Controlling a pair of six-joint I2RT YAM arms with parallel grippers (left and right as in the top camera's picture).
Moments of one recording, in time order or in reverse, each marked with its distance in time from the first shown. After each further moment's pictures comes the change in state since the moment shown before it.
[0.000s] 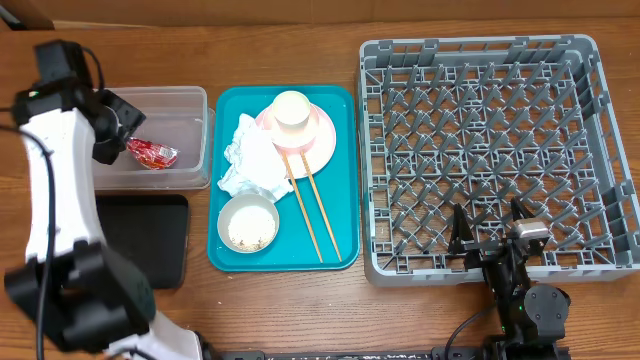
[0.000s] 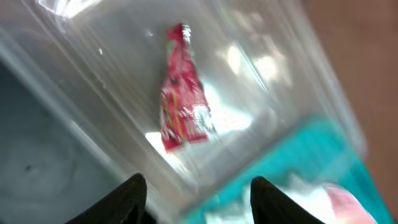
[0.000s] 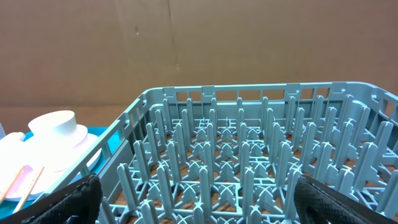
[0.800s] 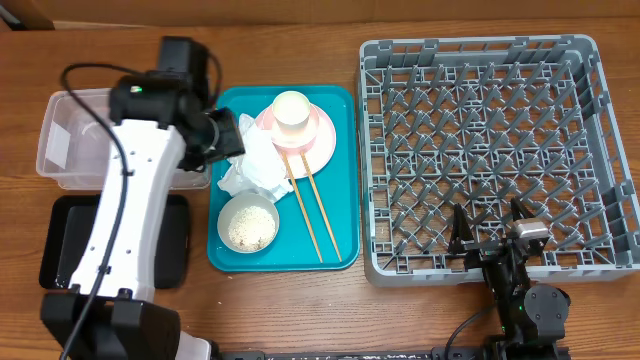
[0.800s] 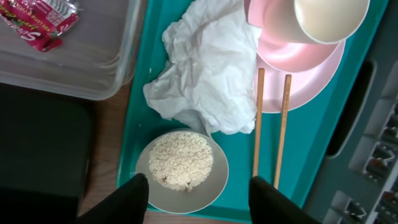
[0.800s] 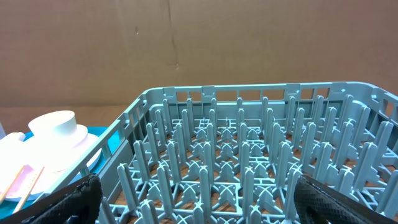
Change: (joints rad) left arm -0.447 -0.106 -0.005 -0.242 0.006 0.241; right arm 0.000 0.000 0.000 0.000 0.000 0.000
